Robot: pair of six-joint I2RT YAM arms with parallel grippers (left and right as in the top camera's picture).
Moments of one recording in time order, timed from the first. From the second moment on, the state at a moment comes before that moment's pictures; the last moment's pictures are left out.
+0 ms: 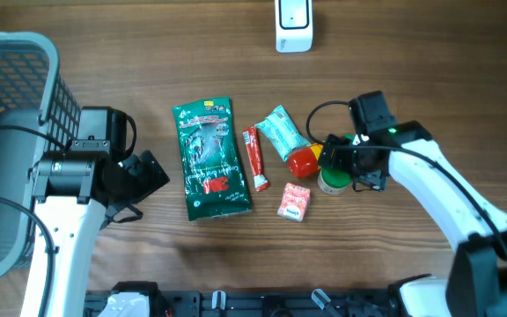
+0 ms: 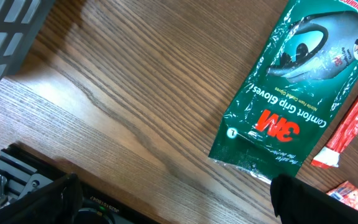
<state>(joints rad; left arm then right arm) -0.04 1.18 1.15 -1.37 -0.07 -0.66 0.27 1.56 0.97 -0.80 -0.12 0.63</state>
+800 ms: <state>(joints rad) -0.04 1.18 1.15 -1.37 -0.07 -0.66 0.27 1.72 1.08 -0.93 -0.75 0.46</state>
